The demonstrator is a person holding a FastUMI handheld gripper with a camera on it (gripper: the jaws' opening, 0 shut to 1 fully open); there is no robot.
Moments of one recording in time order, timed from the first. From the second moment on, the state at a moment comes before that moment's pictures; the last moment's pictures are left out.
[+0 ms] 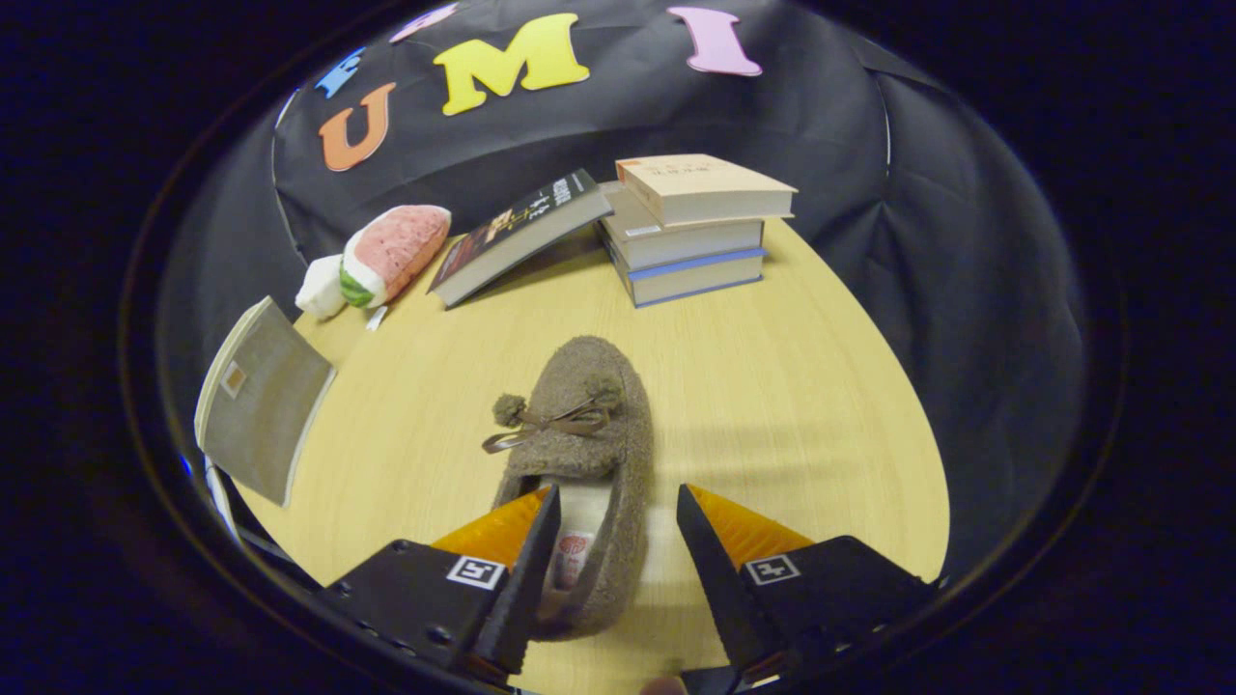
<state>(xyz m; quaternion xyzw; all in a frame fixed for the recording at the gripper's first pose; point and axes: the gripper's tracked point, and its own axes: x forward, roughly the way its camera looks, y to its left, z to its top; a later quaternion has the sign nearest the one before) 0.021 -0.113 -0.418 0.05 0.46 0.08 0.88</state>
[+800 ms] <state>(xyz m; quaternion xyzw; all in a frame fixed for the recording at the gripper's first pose) 0.016 -0.108 -0.419 0.16 0.52 0.01 0.84</state>
